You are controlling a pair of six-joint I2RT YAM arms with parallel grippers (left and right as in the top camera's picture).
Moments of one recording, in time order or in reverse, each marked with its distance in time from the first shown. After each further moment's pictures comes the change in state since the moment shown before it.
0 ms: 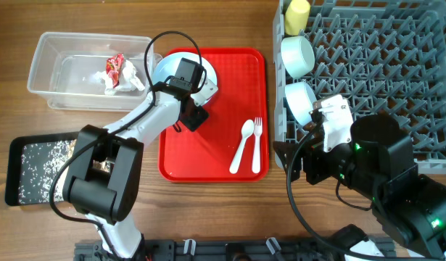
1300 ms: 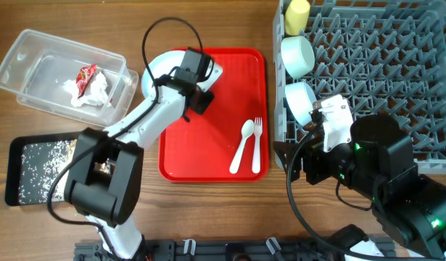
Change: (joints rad) left arm -0.043 -0.021 0.114 0.023 0.007 -0.218; right arm 0.000 0.000 0.000 -0.001 0.000 0.000
